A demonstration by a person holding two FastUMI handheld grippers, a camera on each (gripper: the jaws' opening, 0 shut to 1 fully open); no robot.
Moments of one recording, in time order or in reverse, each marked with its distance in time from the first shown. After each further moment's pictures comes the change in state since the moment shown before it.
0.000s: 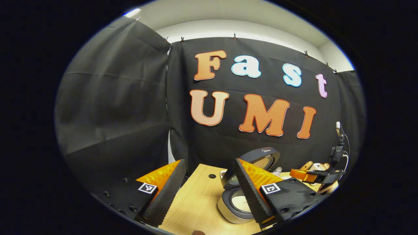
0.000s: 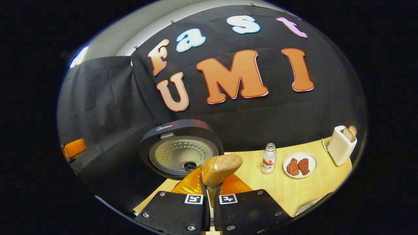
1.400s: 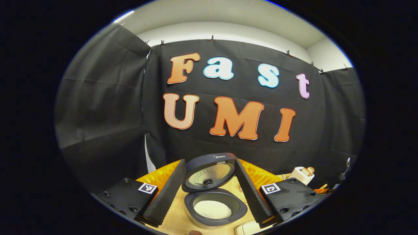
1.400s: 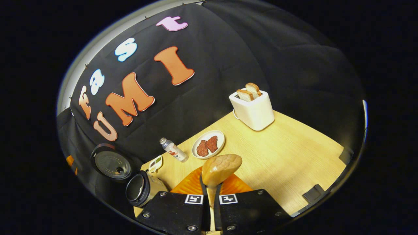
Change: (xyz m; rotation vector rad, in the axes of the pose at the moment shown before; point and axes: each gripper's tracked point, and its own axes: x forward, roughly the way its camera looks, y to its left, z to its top) left arm 0.000 -0.140 0.005 -0.005 -0.033 -0.129; right arm -0.167 -0.323 -0.099 0.419 0.009 -0.436
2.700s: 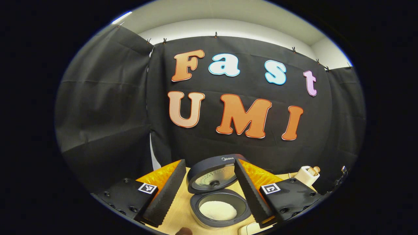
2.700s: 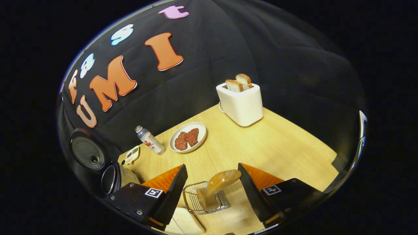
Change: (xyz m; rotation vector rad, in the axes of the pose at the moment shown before) left arm 0.031 0.013 0.008 0.023 0.033 0.046; right arm 0.025 -0.019 -0.001 -0.131 0.030 -0.155
